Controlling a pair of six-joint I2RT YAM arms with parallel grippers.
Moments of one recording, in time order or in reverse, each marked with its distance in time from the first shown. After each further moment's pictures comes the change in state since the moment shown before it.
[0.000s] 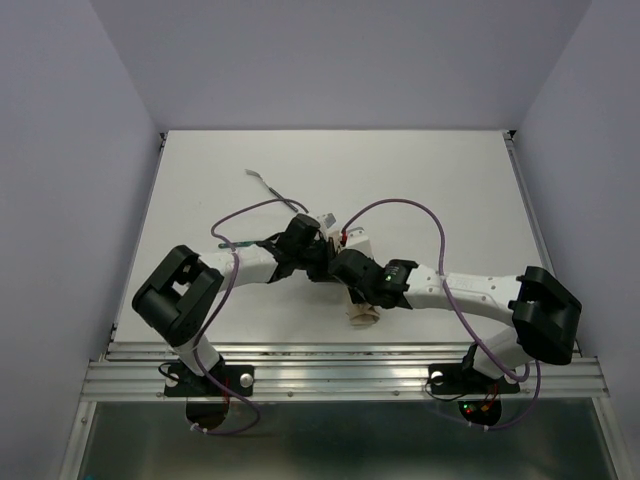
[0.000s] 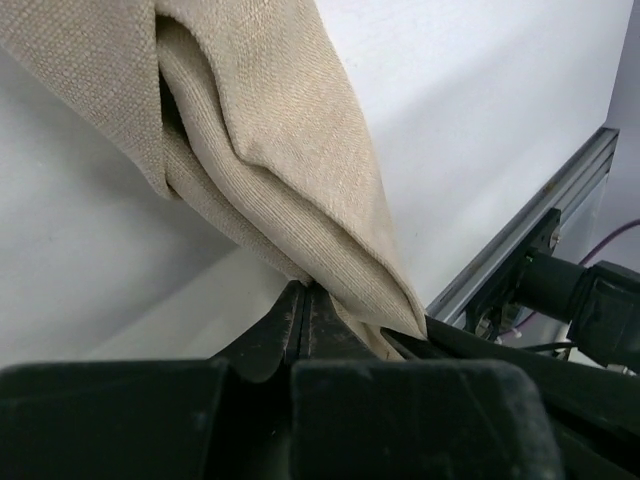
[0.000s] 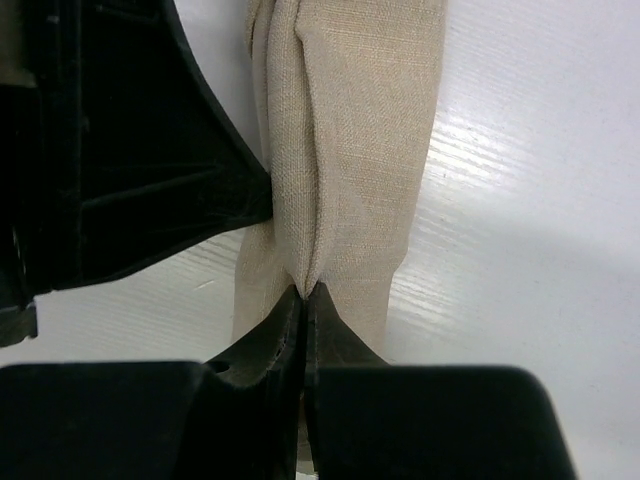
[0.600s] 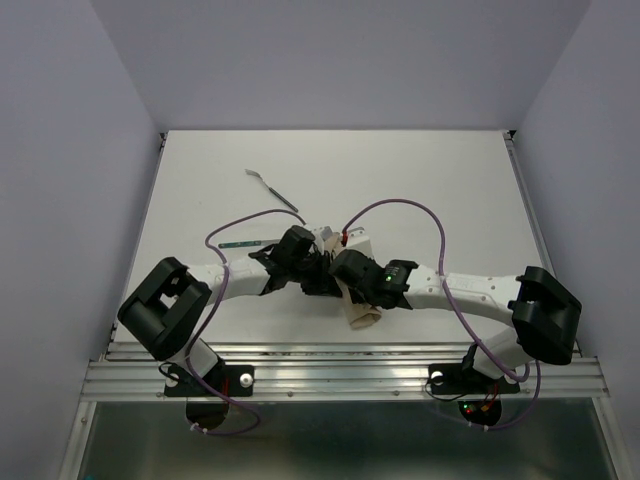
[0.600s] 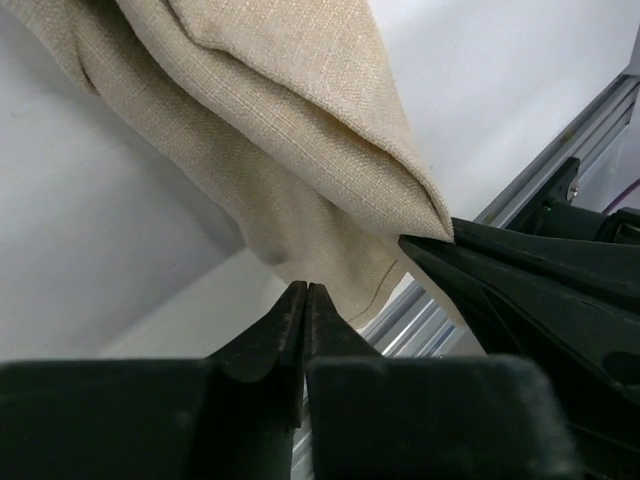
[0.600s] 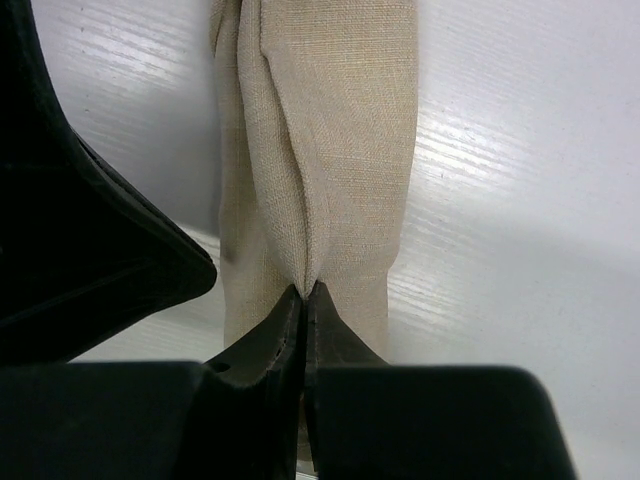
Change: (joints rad) left arm -0.027 -0.110 -0.114 -0.020 0.020 0.019; right arm 0.000 0.000 -0.004 0.003 0.007 0.008
